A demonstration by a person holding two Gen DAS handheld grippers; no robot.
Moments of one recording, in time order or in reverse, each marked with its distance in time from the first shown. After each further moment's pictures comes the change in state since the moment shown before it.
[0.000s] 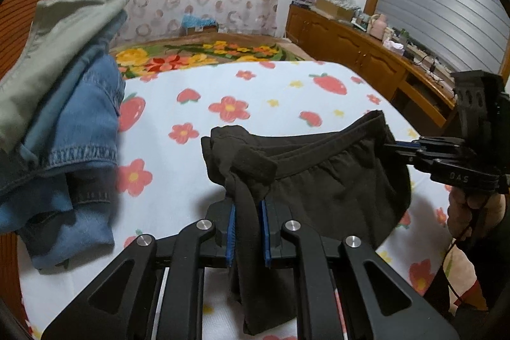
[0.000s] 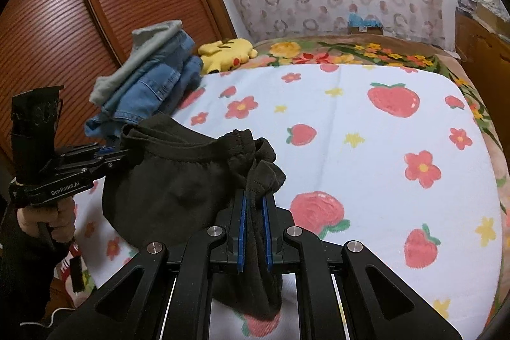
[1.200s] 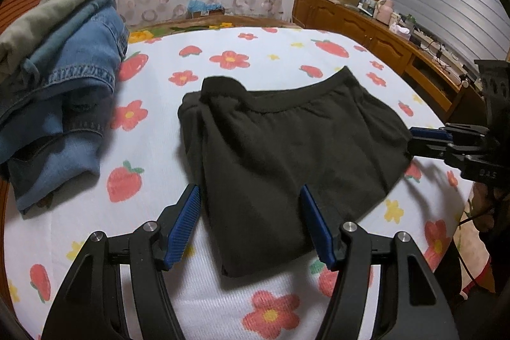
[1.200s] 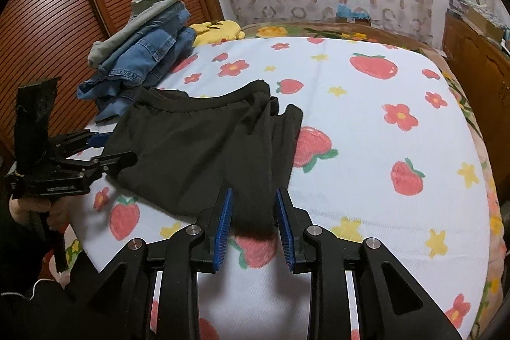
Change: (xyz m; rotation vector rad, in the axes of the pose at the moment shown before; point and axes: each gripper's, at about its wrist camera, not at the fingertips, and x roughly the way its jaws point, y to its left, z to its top) left arm 0.000 -0.010 -0.053 -0.001 0.060 0.036; right arm -0.033 0.022 -0.048 -0.032 0.057 -0.057
